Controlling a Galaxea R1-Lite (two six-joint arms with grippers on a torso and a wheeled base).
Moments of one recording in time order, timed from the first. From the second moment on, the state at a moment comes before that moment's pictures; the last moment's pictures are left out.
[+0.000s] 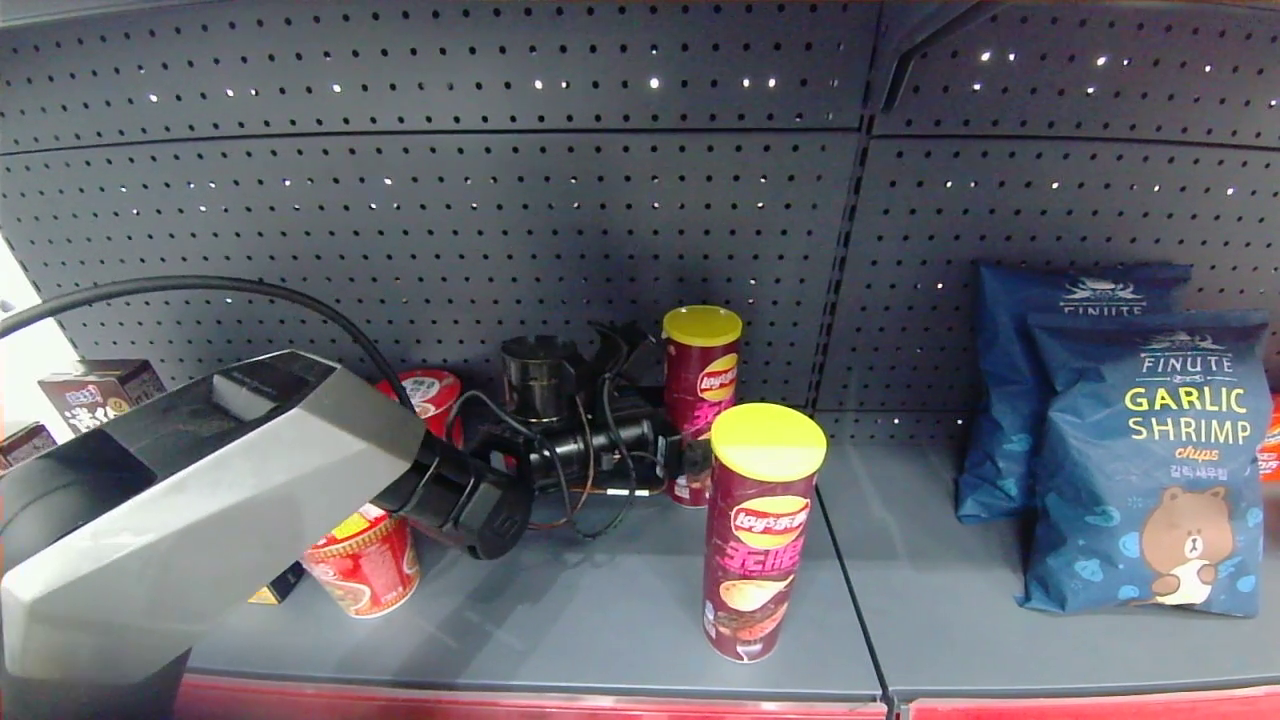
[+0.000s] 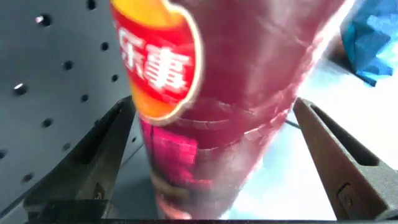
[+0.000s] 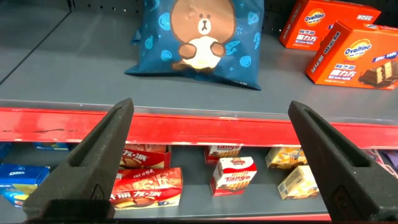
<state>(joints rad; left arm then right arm) -0.47 2.30 -1.24 -0.93 -0.57 -0.01 0.16 0.10 0.00 -0.07 -0.29 -0.15</state>
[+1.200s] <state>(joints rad) -0.49 1.96 -0.90 -0.88 0.04 0.01 0.16 0.10 0.00 -0.07 -0.29 -0.15</state>
